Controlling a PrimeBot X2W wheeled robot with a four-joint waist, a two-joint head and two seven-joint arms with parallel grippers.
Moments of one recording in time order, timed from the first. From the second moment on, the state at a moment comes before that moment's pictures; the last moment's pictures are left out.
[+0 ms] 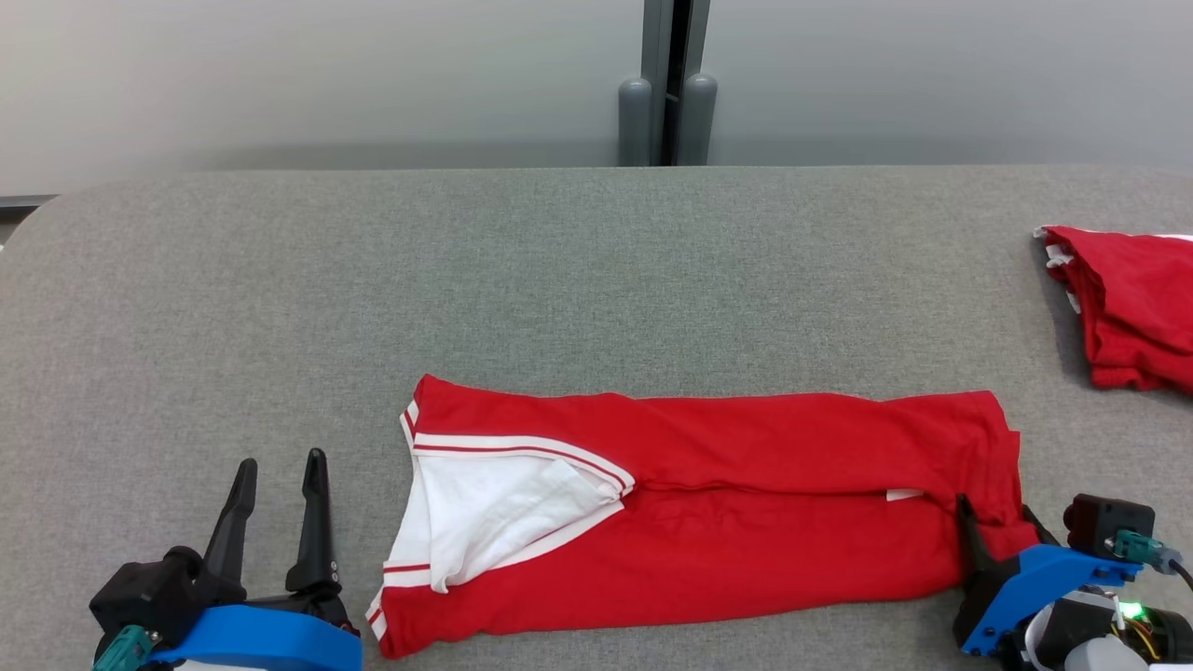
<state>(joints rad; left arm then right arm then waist) -0.01 0.34 -0.30 0.11 -0.65 0.09 -0.26 -0.22 -0.05 -0.24 0.62 0.12 0.13 0.00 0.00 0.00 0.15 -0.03</state>
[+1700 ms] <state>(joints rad) -0.04 0.25 -0.29 0.21 -0.60 0.02 -0.26 -0.38 -0.05 0.47 0.49 0.46 0.13 0.06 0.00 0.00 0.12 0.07</state>
